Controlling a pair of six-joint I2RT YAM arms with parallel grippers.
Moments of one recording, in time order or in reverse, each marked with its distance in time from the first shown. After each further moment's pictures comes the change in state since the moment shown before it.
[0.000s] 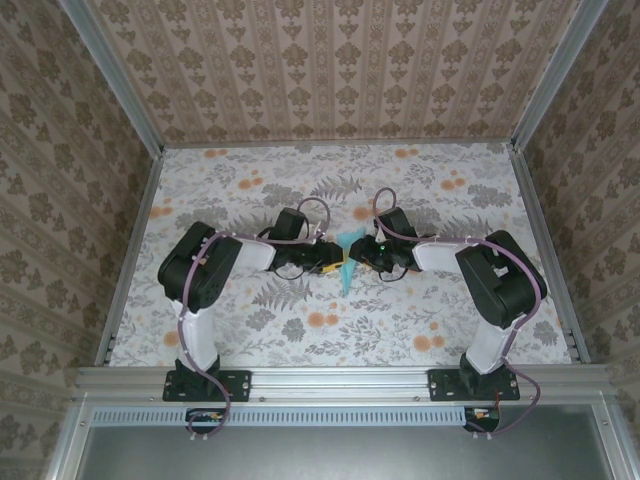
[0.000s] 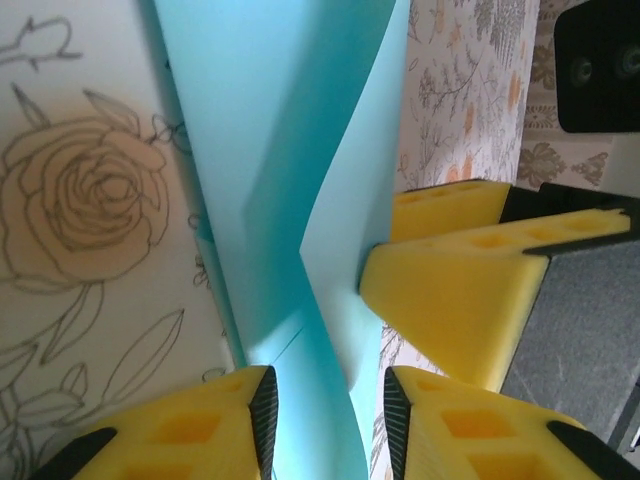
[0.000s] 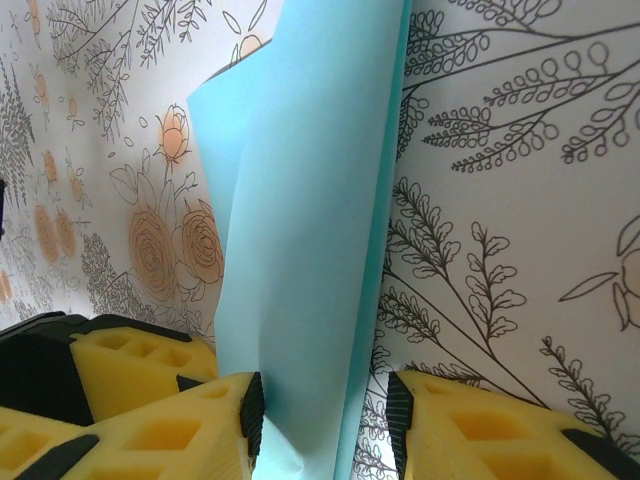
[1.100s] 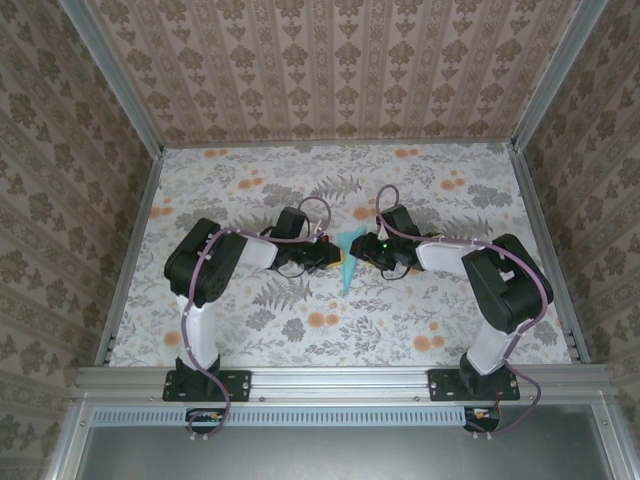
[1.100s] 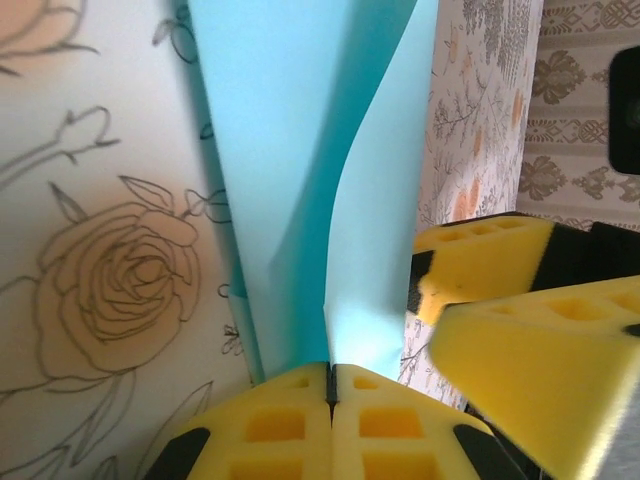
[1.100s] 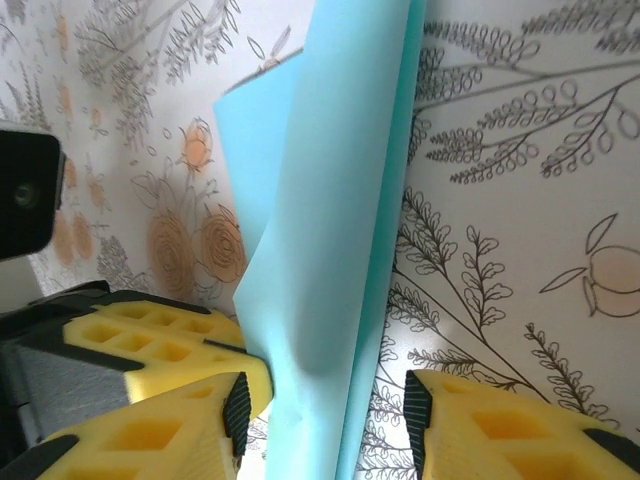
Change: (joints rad) left arm 0.014 0.053 0.025 0.037 -0.005 -0.002; right arm -0.019 -0.051 0.000 -0.030 0.014 -0.019
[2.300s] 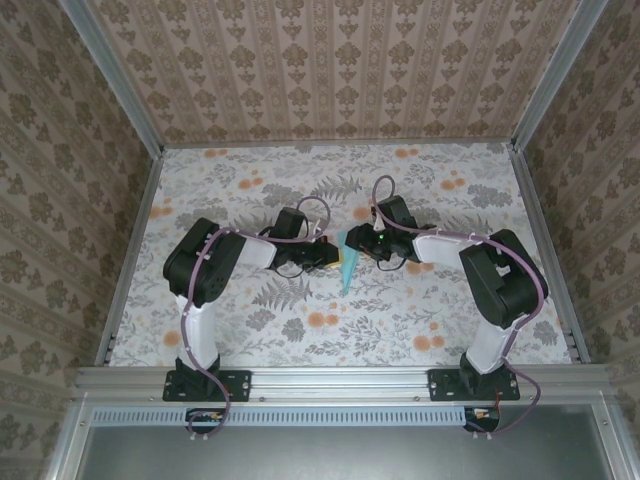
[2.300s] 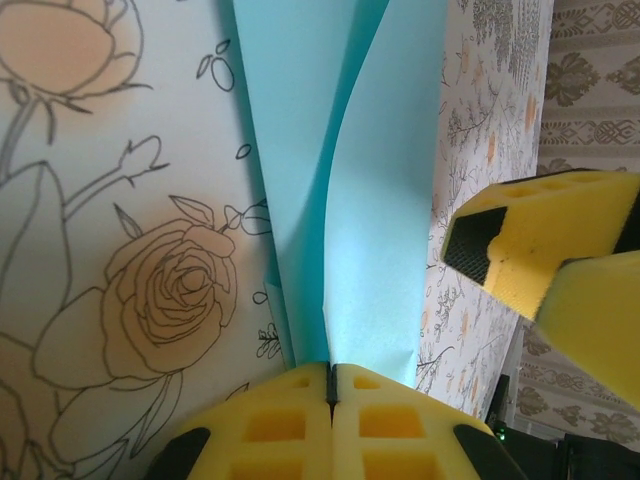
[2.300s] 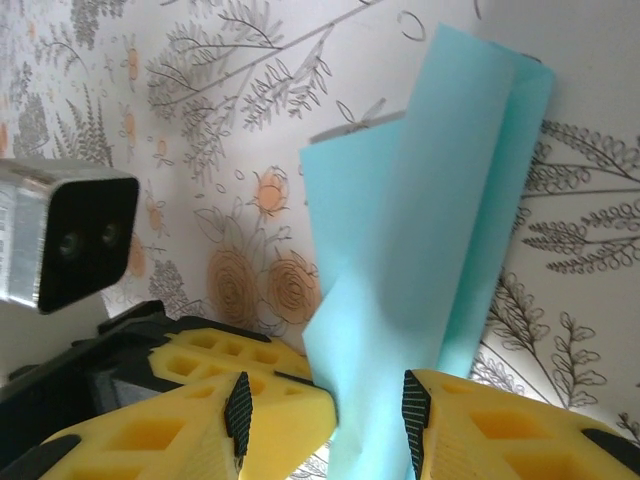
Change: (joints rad) left arm 0.007 -0.002 -0.004 -0.013 -0.022 0.050; right arm -0.001 0.044 0.092 -0.002 -0.032 -0.019
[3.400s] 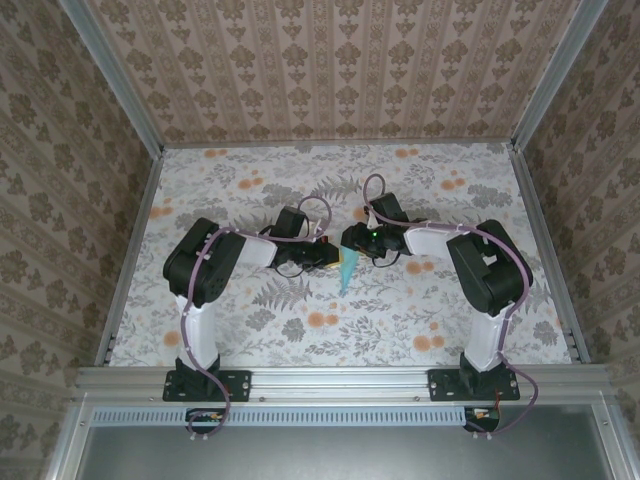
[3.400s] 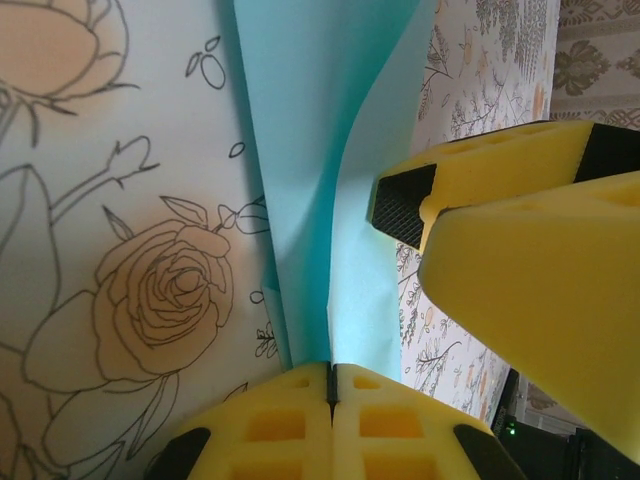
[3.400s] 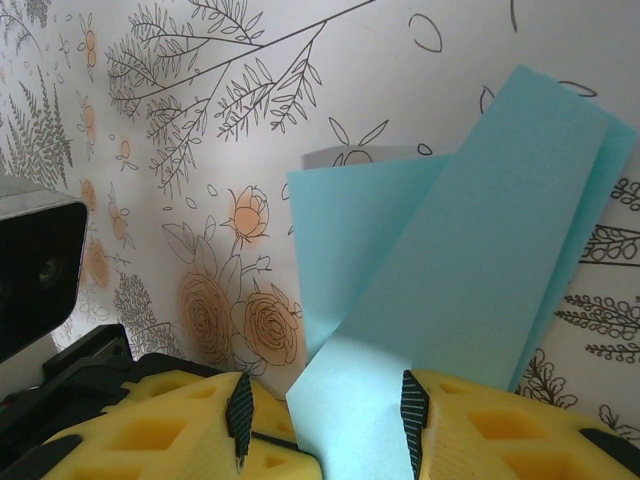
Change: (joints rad) left arm -0.001 0.000 0.016 -0.044 -0.005 0.040; right arm 0.008 0.109 0.094 -0.054 -0.007 -0.055
